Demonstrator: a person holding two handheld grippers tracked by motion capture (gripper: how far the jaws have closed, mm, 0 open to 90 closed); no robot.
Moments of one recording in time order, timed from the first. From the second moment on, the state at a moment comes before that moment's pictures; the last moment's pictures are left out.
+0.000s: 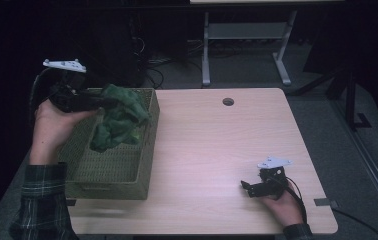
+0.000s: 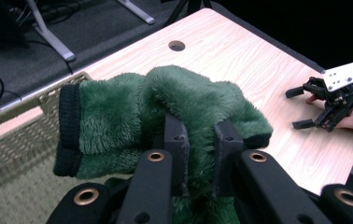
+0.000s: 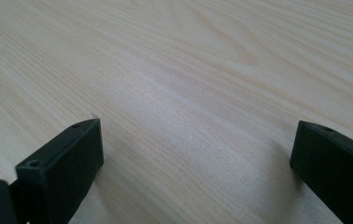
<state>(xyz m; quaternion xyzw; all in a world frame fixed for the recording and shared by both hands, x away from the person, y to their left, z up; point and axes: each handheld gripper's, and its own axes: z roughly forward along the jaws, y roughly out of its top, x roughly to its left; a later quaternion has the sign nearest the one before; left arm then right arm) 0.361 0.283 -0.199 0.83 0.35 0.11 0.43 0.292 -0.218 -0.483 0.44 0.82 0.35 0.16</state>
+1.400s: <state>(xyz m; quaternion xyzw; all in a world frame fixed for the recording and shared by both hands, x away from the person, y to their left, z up) 0.380 0.139 -0.238 0.84 0.29 0.07 0.45 0.292 -0.217 -0.483 0.44 0.81 0.35 0.16</state>
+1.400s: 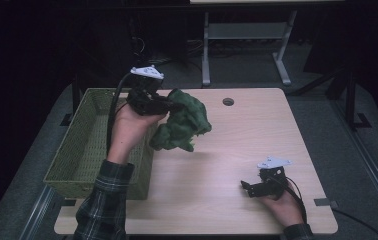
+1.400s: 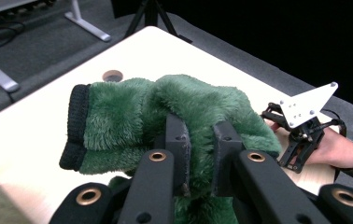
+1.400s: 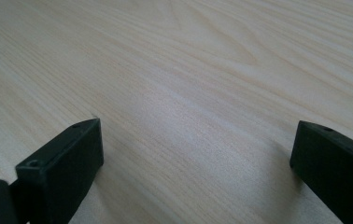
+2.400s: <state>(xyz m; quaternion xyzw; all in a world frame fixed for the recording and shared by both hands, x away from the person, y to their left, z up) 0.373 0.072 -0.322 0.83 0.30 0.04 0.47 0.292 -0.217 -0.483 0.44 0.82 0.35 0.16</state>
